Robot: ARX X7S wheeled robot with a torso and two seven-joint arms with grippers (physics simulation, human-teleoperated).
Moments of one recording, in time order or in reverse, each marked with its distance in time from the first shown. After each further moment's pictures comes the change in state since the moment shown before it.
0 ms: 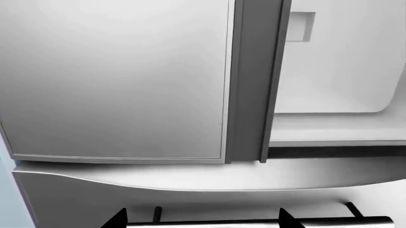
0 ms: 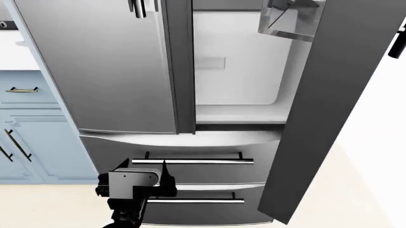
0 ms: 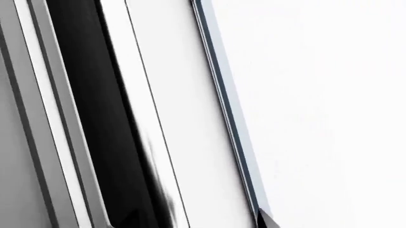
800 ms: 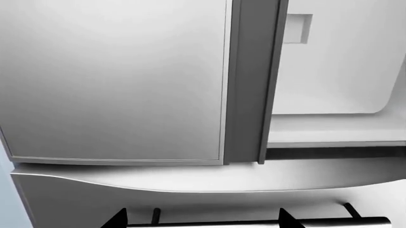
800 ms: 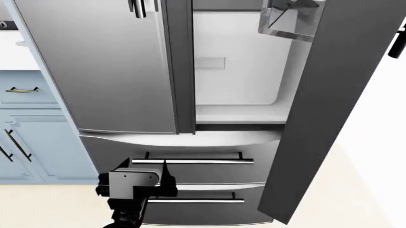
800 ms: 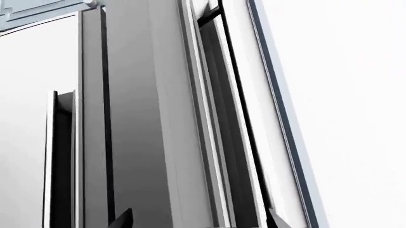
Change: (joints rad) left arm -0.001 -0.011 0.016 0.010 -0.011 0.000 -0.013; right arm -0.222 0.141 -0.095 -0.370 -0.387 -0.466 0.114
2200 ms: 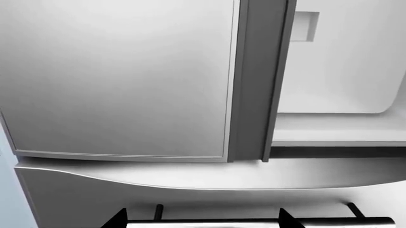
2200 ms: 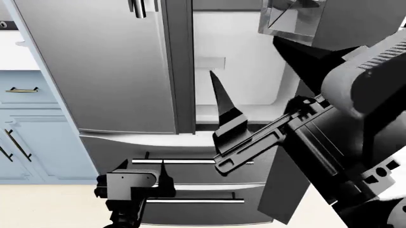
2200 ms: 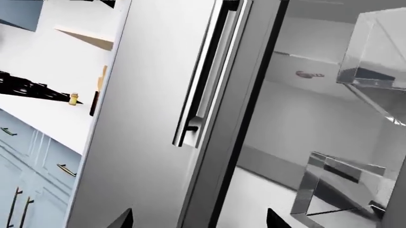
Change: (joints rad) left arm 0.000 -0.015 0.009 -0.027 -0.028 0.032 -0.011; right arm 0.790 -0.566 -0.528 -0.071 0.166 0.782 0.098
